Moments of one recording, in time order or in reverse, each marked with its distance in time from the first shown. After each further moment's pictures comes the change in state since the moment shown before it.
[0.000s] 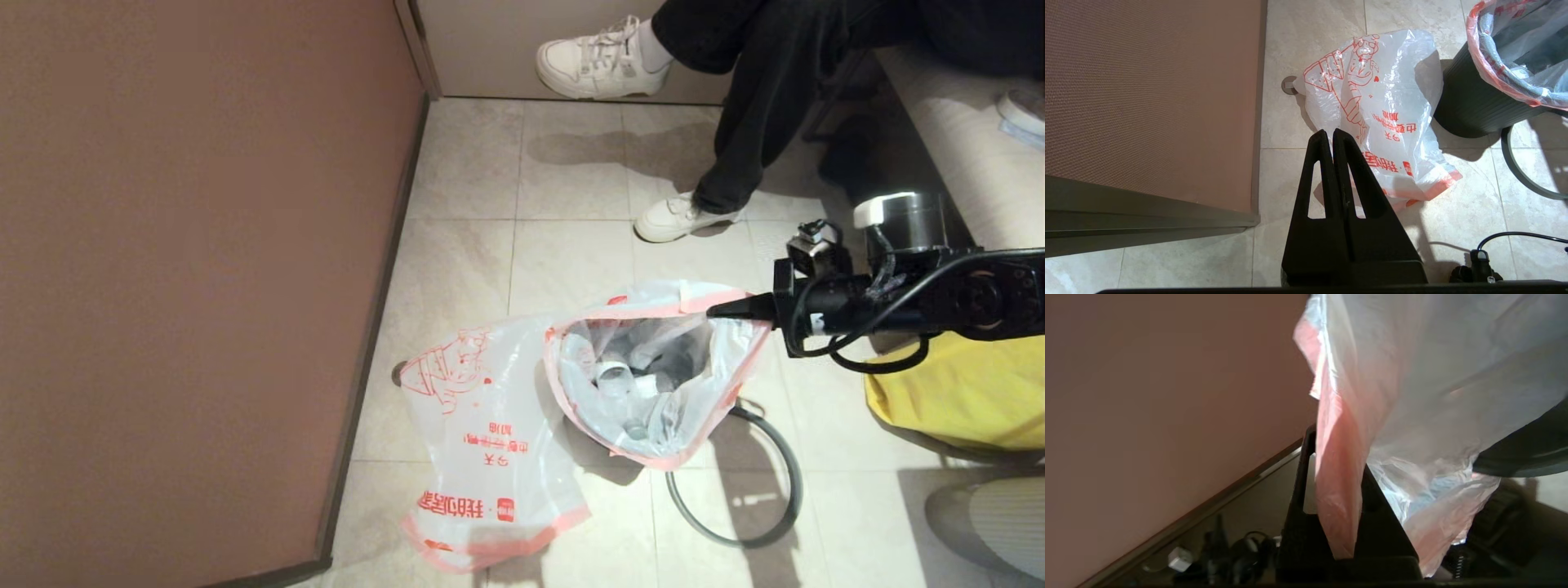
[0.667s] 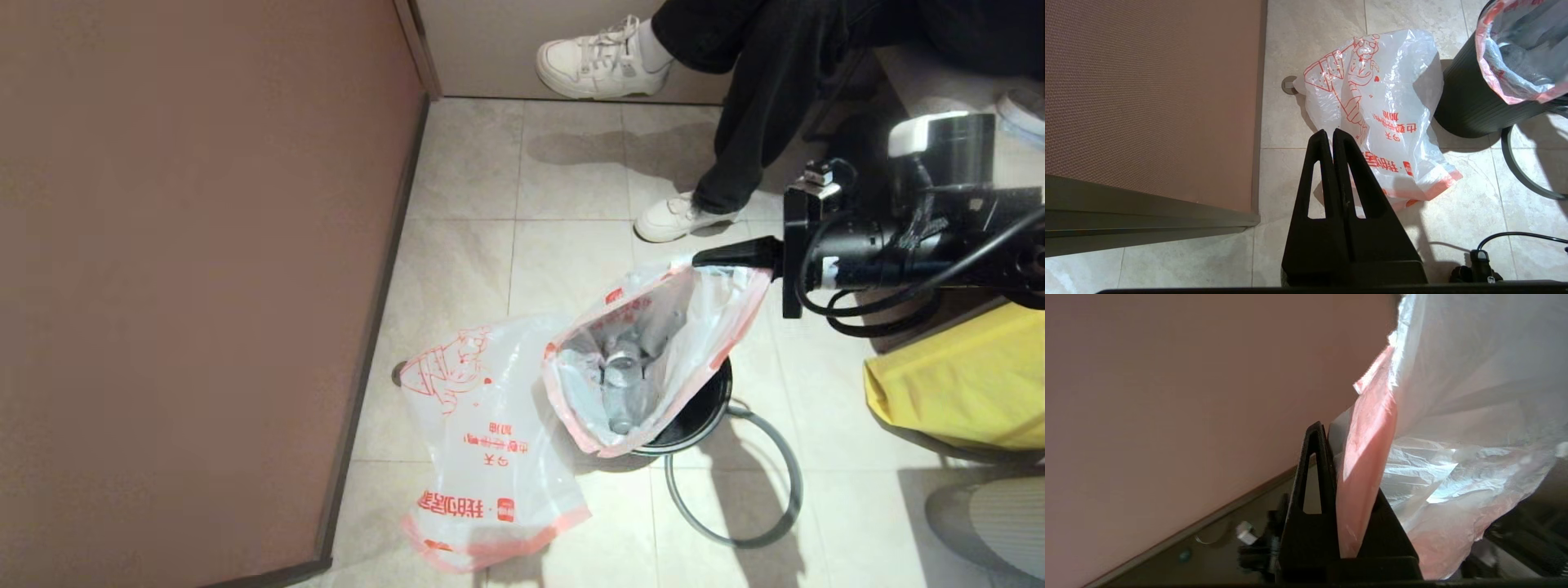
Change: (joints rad) left arm 0.000 0.000 0.000 0.000 0.000 0.000; right arm 0.108 -0.139 -0.068 -0.002 0.018 0.215
